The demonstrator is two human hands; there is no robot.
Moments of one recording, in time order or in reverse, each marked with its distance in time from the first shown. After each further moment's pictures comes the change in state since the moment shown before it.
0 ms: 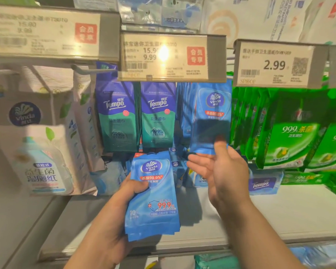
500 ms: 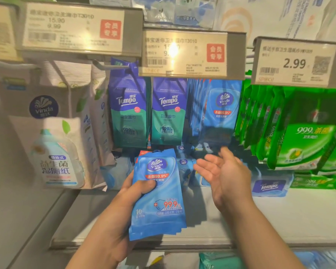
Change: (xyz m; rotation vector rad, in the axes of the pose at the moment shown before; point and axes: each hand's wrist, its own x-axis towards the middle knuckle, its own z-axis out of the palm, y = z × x) left_hand -0.013 -0.011 -0.005 -0.609 -0.384 0.020; right_hand 0.011 0.021 -0.008 0.076 0.034 0.145
